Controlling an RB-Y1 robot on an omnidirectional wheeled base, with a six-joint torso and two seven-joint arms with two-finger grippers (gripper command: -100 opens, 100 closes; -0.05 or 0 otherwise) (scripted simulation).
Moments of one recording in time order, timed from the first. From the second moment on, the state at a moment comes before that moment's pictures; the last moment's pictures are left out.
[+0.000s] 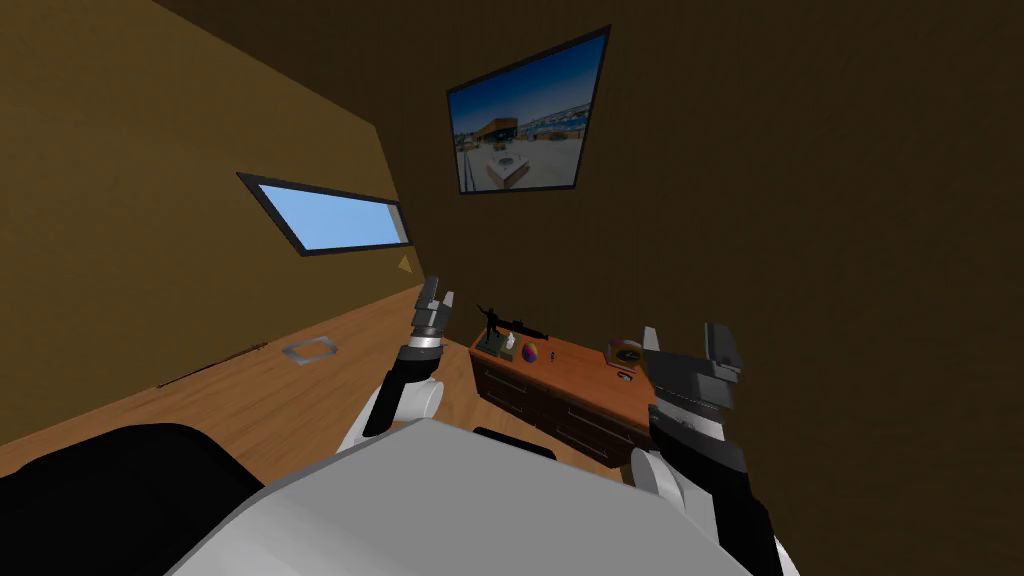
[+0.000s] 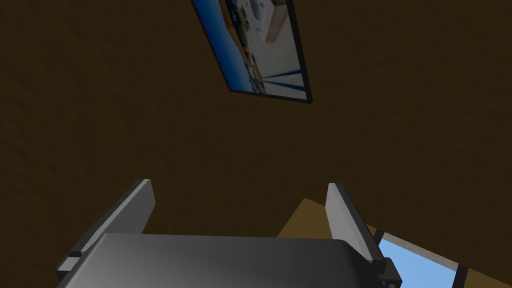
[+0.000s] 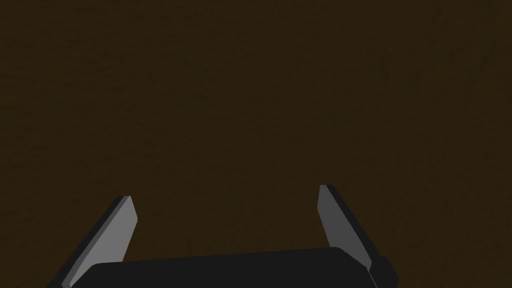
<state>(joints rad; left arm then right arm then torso) 0.47 -0.02 -0.01 -2.36 -0.03 -0.36 -0.07 0.52 0.00 -0.07 -2.30 -0.03 -0.51 -0.13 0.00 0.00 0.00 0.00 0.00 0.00</state>
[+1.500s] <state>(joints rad) 0.47 -0.02 -0.01 -2.36 -0.03 -0.36 -0.07 0.55 -0.32 -0.04 -1.97 0.30 -0.39 0.06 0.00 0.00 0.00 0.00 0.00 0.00</state>
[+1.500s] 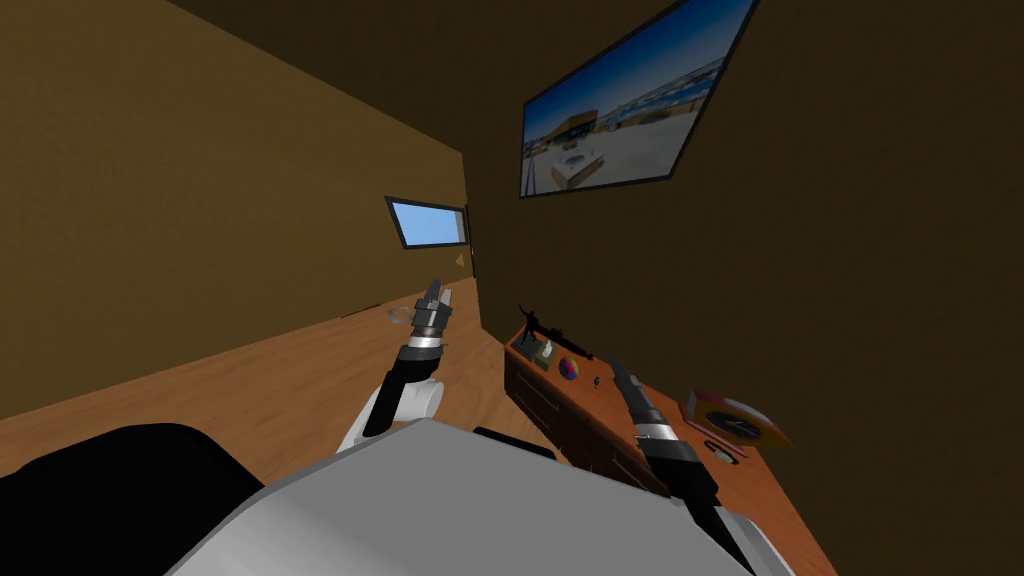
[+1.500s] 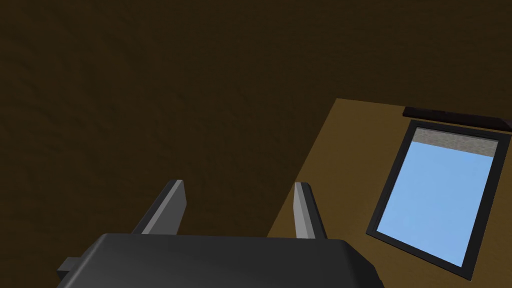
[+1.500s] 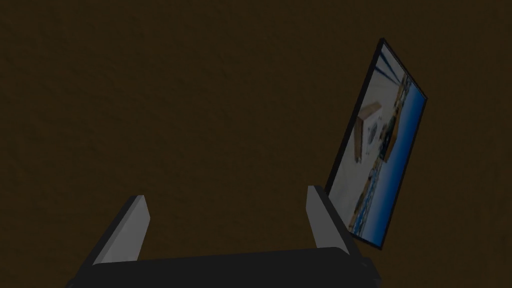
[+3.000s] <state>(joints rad) 0.47 -0.02 -0.01 -2.36 -0.03 -0.36 -0.07 0.55 -0.49 0.00 -1.62 0.61 -0.32 0.22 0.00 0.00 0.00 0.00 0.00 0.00</state>
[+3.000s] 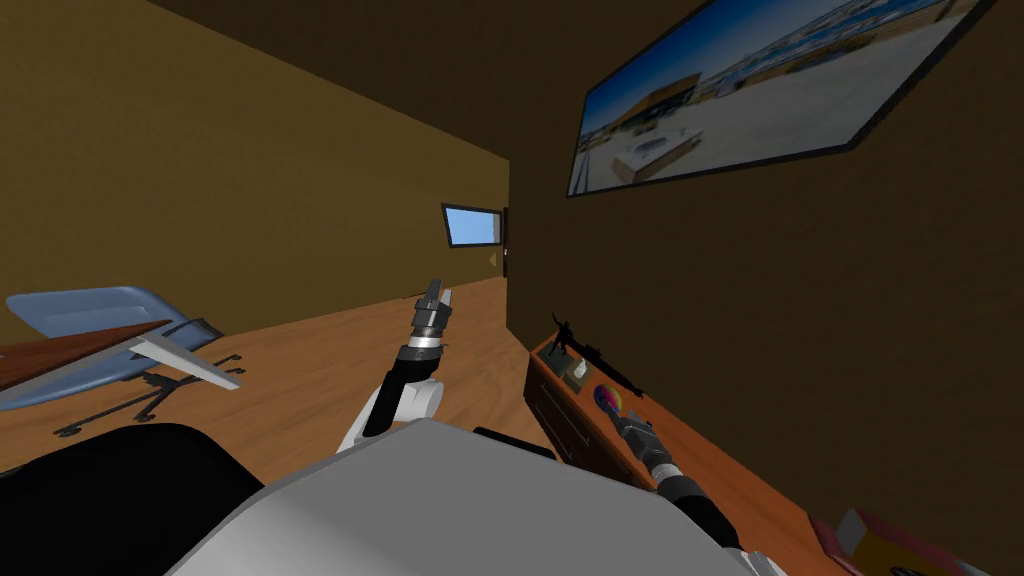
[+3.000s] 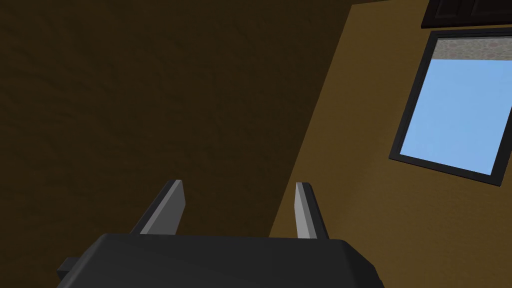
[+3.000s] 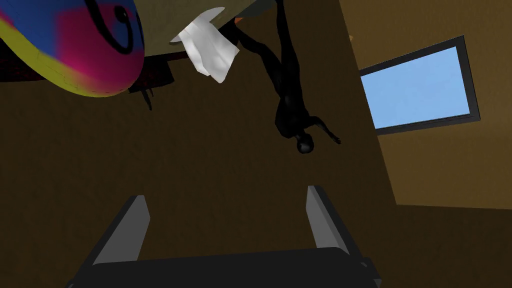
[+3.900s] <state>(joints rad) 0.47 -0.02 -0.01 -2.36 -0.03 -0.36 -0.07 0.52 -0.59 0.02 -1.34 0.80 -0.30 0.29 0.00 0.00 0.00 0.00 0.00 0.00</state>
